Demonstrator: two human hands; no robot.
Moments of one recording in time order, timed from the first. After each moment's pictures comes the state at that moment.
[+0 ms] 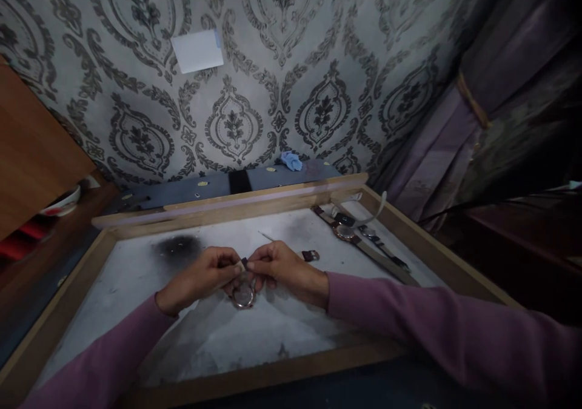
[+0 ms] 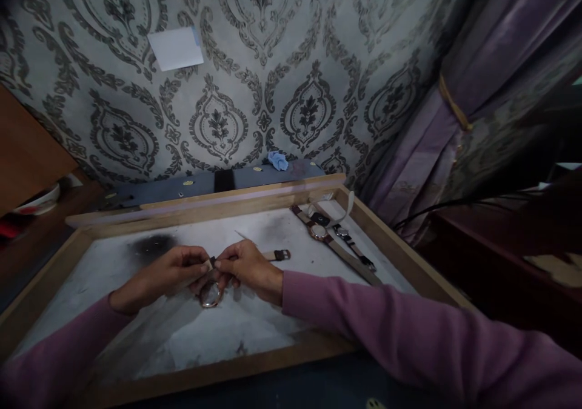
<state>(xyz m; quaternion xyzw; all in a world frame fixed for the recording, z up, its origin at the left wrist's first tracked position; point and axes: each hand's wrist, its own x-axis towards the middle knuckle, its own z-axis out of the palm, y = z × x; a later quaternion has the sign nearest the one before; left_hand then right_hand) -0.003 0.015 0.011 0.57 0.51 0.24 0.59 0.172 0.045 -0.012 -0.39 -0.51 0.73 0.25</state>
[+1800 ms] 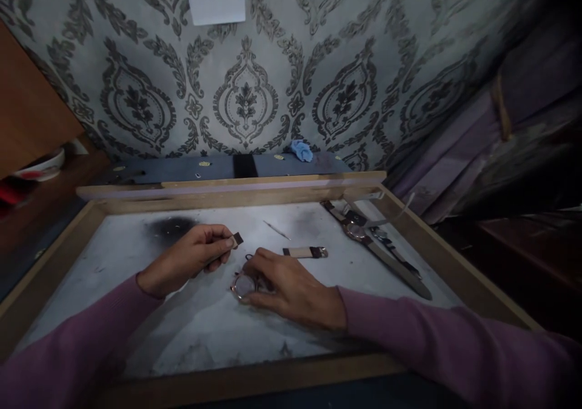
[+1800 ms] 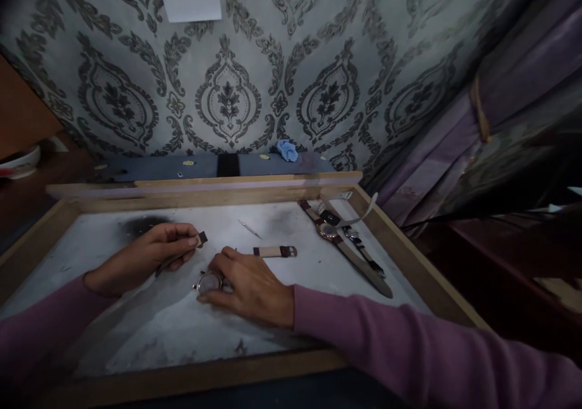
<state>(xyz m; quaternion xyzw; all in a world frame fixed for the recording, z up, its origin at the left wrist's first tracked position) -0.019 0.014 0.022 0.52 0.54 0.31 0.59 0.184 0.029 -0.009 -0.28 -0.90 0.32 0.13</state>
